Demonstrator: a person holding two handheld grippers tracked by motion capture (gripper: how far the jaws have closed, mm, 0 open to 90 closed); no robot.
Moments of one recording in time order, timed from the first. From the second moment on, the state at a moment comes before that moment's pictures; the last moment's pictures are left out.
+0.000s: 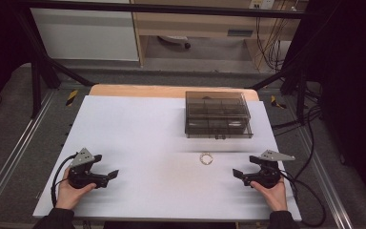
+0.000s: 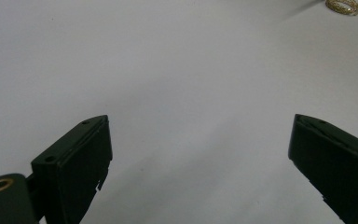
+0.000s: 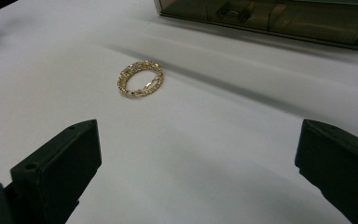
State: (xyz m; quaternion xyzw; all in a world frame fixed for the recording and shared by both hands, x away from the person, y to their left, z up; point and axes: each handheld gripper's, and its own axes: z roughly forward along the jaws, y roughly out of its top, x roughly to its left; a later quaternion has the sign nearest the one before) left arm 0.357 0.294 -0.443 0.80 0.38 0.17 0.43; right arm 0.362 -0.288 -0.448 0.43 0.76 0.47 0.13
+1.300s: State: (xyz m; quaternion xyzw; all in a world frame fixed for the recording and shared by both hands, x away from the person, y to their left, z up) left arm 0.357 0.294 -0.444 0.80 0.39 0.17 0.43; right arm 0.379 -0.223 -0.431 0.40 0.79 0.44 0.13
